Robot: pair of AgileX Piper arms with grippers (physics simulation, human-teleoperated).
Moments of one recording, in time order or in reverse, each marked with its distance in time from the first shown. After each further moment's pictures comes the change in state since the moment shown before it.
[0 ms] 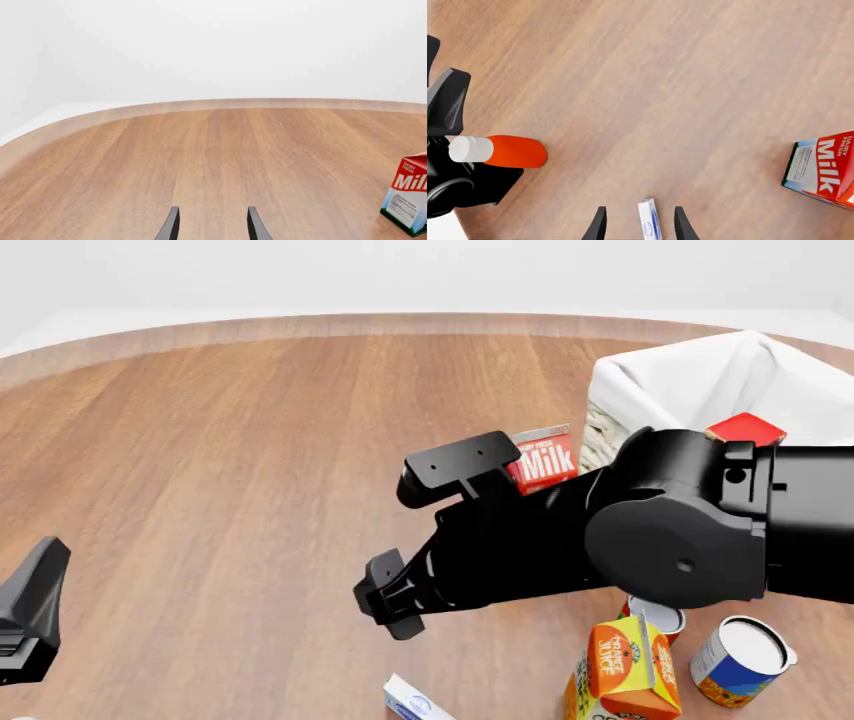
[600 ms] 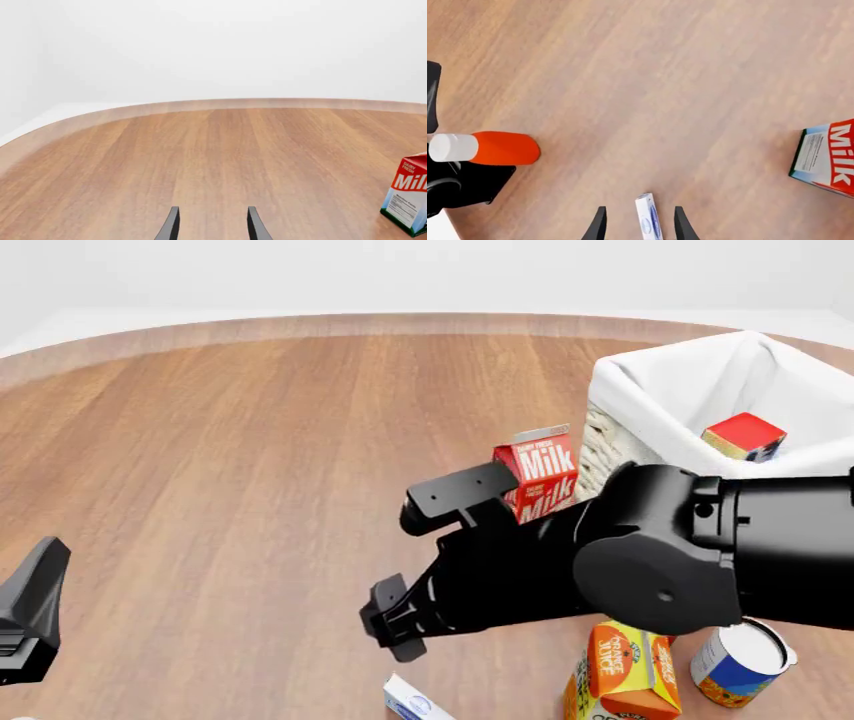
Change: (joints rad) left arm 0.000 0.000 0.000 0.000 0.000; right arm 0.007 0.027 0.057 -0.049 0.036
